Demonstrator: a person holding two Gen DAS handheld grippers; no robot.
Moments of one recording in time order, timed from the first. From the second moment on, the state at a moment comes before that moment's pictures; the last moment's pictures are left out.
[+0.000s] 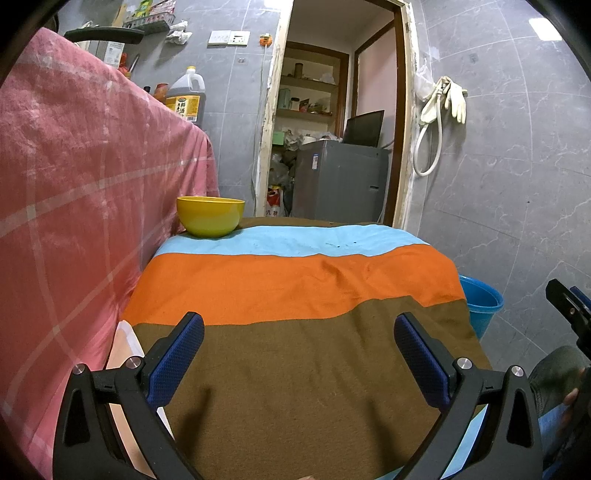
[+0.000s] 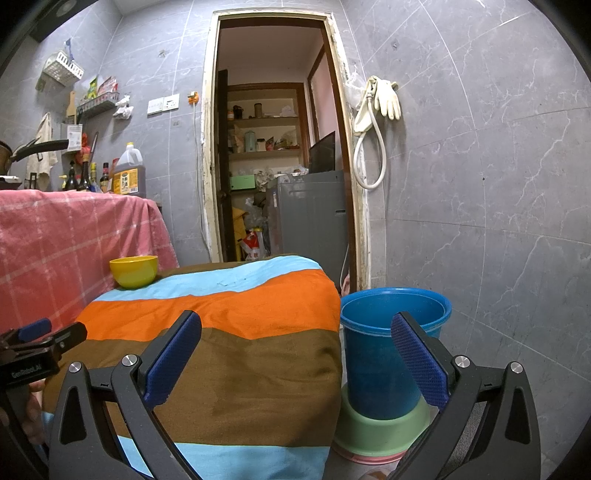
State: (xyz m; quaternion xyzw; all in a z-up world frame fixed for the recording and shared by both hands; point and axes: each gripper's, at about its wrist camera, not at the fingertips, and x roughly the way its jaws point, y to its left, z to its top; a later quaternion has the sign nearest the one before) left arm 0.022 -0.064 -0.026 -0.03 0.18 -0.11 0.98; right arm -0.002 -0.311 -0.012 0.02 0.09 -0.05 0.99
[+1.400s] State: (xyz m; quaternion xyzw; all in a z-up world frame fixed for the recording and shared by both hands) left arm 0.020 -0.071 -0.026 -0.05 0.18 -0.09 0.98; right arm -0.003 -0.300 -0.010 0.02 0.09 -0.05 0.99
